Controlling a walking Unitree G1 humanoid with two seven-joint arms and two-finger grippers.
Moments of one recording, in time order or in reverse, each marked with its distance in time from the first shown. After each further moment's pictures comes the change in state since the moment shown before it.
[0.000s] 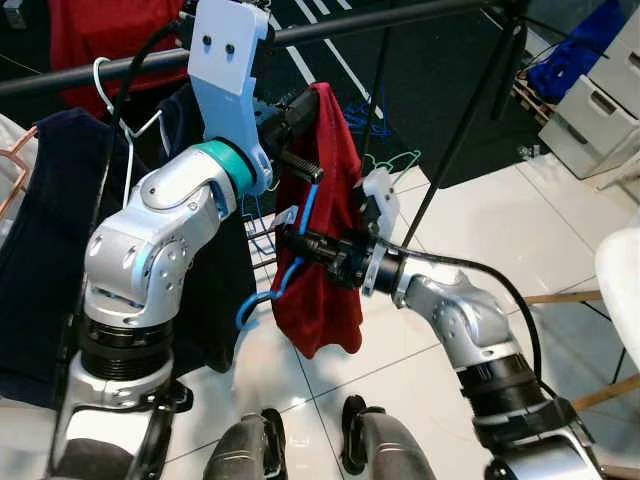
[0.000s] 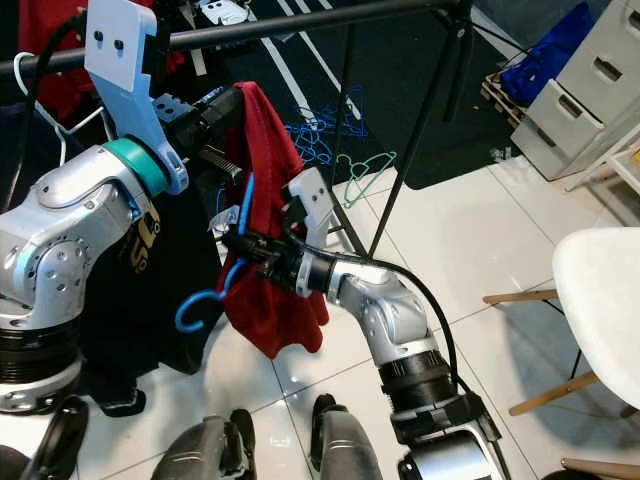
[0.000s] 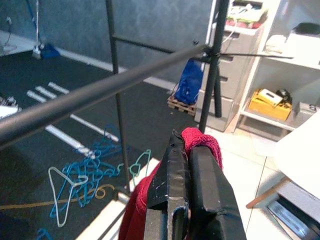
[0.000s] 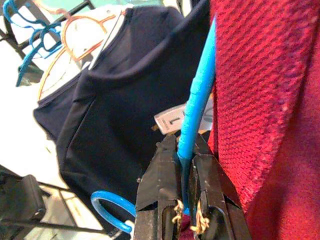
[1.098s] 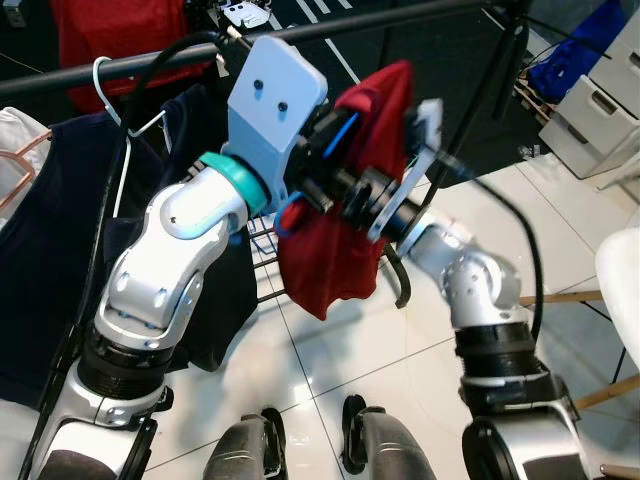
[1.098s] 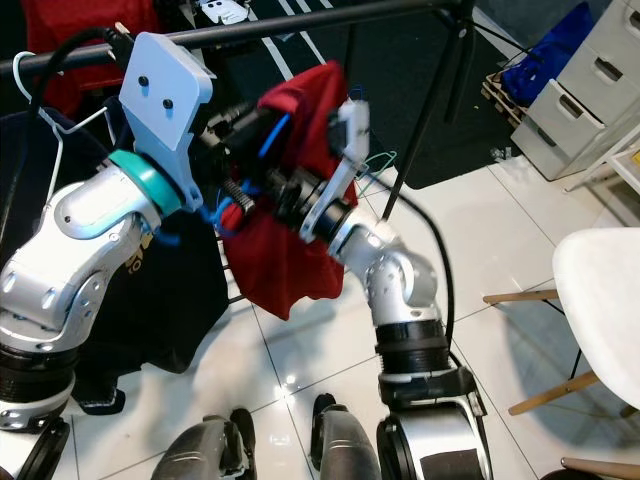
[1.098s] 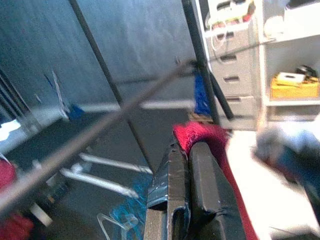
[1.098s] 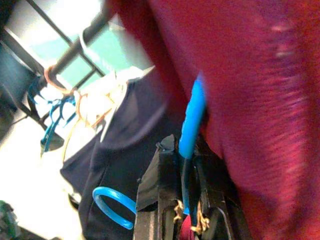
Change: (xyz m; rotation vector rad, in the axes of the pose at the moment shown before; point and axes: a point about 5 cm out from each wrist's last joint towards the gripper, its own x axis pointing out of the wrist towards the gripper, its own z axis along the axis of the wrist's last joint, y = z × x) left arm 0.002 -0.017 0.003 0.371 -0.150 -0.029; right arm 0.012 0.005 0.022 0.203 -0.148 -0.020
